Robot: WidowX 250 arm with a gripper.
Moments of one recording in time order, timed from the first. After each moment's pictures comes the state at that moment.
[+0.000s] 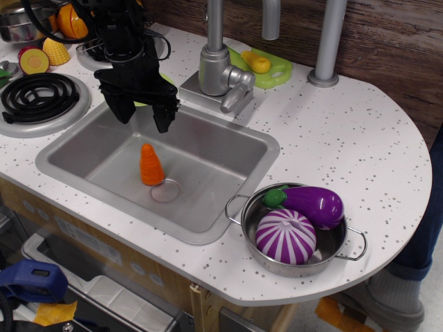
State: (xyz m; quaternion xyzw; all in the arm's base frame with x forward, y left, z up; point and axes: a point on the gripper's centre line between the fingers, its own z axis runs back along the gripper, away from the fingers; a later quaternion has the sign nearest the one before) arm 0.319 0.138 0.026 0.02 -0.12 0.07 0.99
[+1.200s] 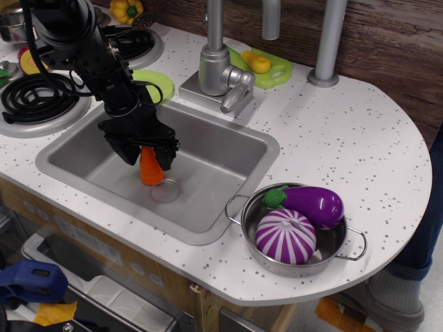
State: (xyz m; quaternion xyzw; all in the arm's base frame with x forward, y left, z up) arm 0.309 0.137 -0.036 -0.03 -0.13 0.10 0.99
